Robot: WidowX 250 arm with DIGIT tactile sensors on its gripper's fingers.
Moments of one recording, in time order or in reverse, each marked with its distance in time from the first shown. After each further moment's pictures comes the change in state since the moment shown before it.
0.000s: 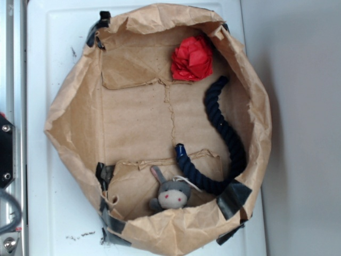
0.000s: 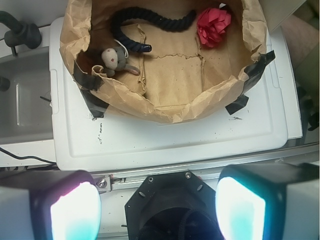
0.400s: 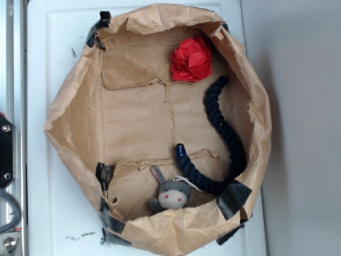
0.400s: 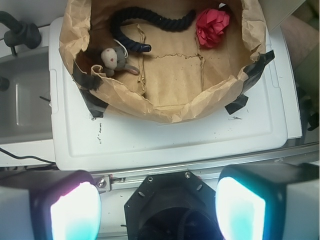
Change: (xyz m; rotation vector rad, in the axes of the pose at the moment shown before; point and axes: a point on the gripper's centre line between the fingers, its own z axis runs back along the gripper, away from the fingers) arm 0.000 0.002 -0.003 0.015 0.005 -0.007
